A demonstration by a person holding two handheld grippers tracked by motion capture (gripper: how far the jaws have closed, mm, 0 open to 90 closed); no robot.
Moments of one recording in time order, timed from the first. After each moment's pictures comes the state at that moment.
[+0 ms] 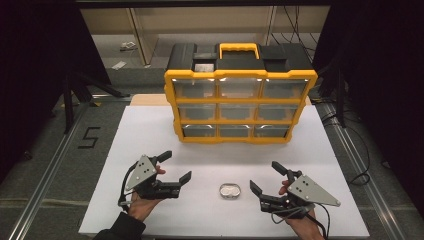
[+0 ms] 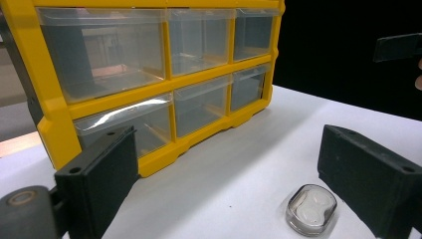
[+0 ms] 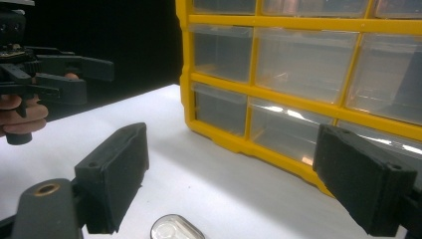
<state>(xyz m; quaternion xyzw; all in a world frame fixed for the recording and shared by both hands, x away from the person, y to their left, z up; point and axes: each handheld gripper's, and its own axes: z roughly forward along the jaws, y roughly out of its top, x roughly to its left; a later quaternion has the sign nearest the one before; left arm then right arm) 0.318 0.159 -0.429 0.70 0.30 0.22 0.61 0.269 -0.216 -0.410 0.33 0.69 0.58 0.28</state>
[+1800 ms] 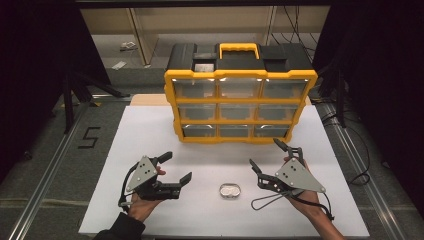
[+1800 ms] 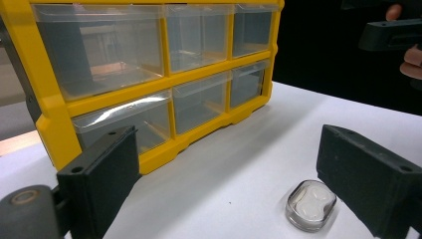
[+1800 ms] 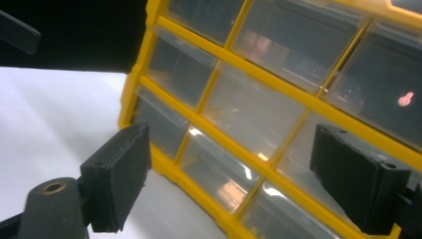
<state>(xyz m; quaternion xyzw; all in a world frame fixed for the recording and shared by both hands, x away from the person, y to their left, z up) 0.317 0.159 -0.430 0.71 0.29 0.22 0.60 0.306 -0.208 -0.387 0.23 0.72 0.50 0.44</state>
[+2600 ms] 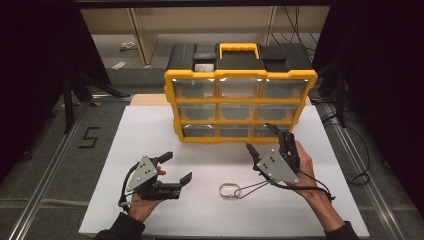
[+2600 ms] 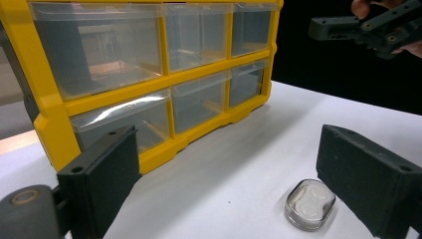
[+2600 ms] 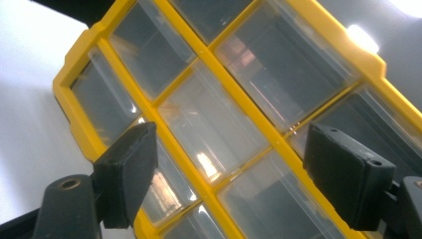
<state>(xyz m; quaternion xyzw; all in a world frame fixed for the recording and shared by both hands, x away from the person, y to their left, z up) 0.317 0.158 -0.430 0.71 0.29 0.22 0.60 0.336 -0.189 -0.378 0.12 0.73 0.38 0.56</state>
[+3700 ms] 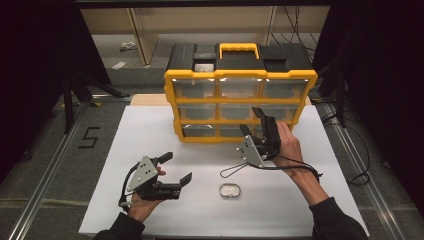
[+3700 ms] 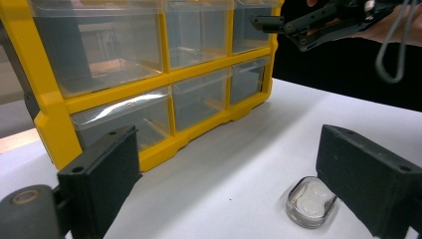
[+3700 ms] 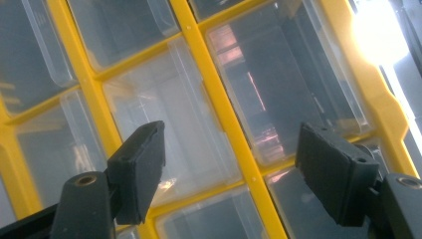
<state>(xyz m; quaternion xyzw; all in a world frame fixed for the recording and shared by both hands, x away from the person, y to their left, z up) 0.317 0.159 -0.431 0.71 0.29 0.22 0.60 0.388 -0.156 -0.383 0.04 0.71 0.25 0.65</state>
